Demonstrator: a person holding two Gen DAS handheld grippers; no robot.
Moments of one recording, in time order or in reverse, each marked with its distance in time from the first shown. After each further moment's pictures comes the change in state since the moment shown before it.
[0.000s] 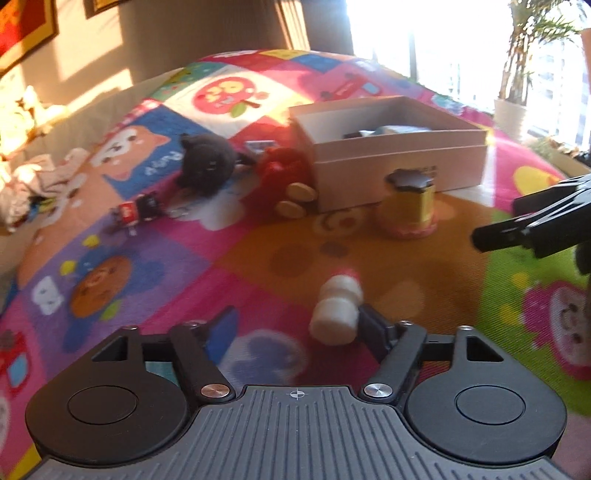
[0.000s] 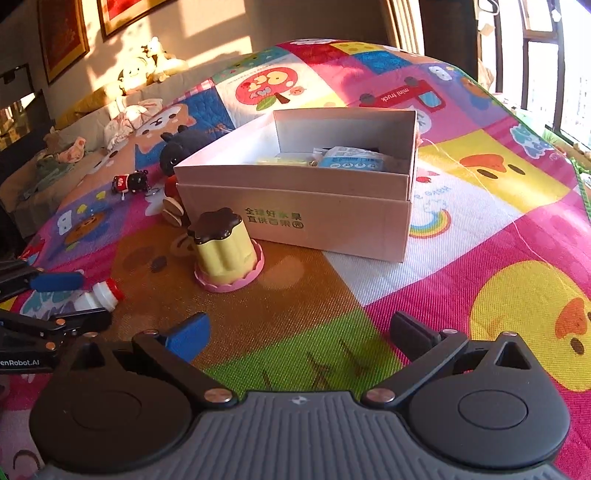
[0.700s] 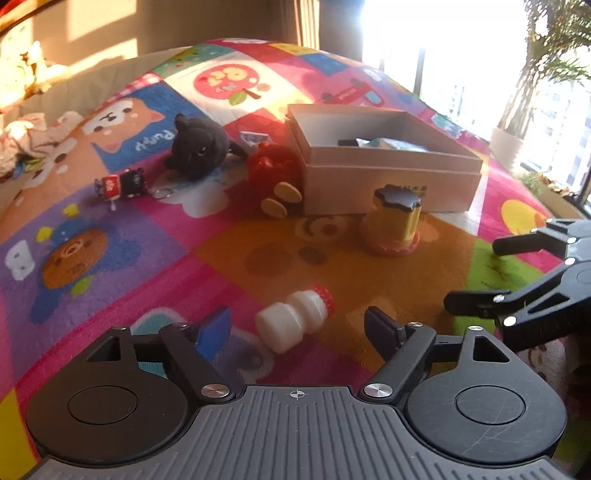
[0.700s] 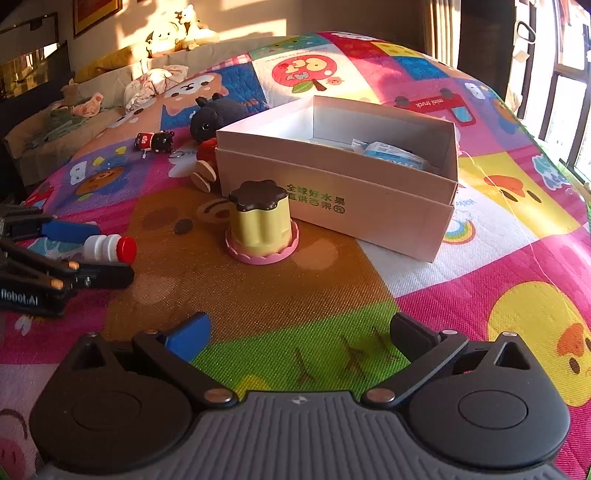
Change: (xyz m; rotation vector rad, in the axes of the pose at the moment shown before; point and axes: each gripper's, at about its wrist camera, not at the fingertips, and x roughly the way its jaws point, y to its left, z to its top) left arm 0.001 -0.003 0.003 -0.145 0.019 -0.086; right arm 0.001 0.030 -0.006 -0.167 0.040 -0.018
